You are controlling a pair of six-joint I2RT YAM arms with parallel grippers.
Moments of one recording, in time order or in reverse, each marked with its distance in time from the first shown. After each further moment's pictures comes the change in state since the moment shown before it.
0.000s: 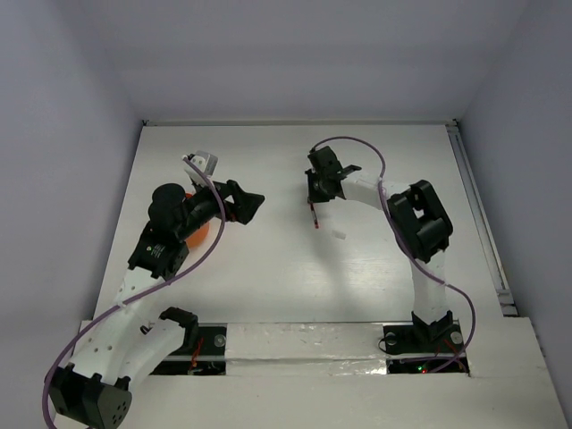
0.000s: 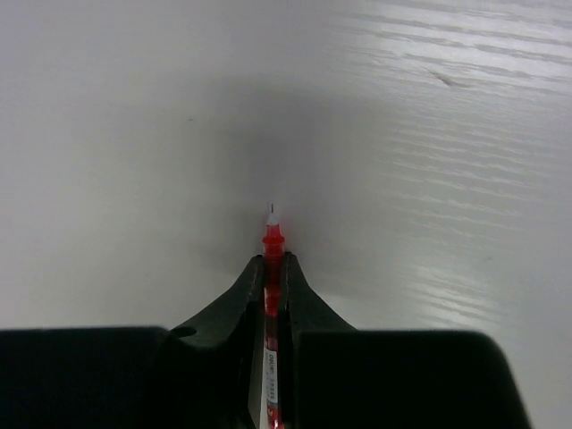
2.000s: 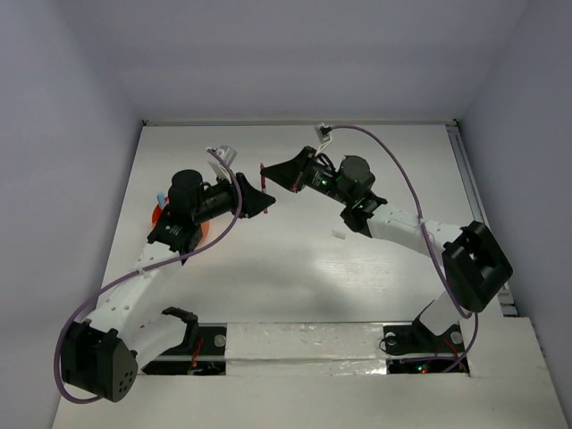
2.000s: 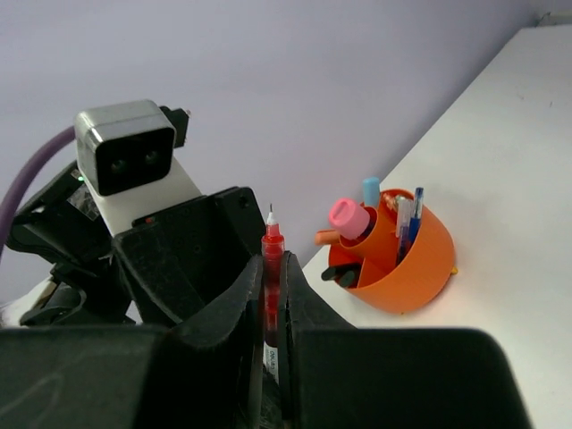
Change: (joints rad) left arm 0.000 0.211 -0.002 0.148 0.257 -0.164; right arm 0.160 -0.505 -0.450 1.112 -0.427 0.489
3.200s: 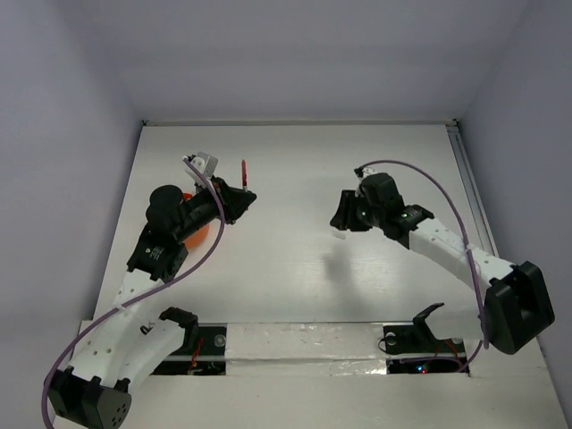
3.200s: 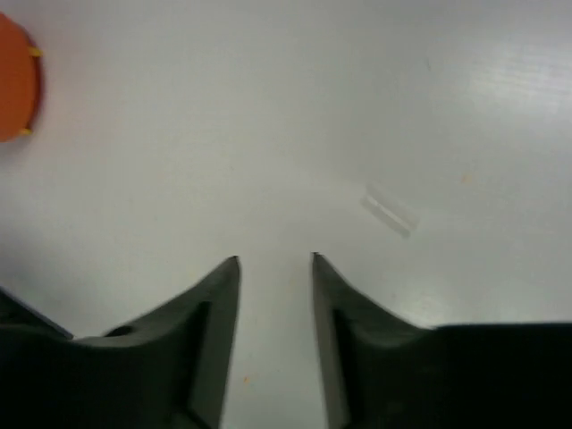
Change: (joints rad) left arm 0.000 -0.223 -0.005 -0.117 -0.173 0.118; right arm -0.187 -0.341 -0.170 -1.020 0.235 -0.390
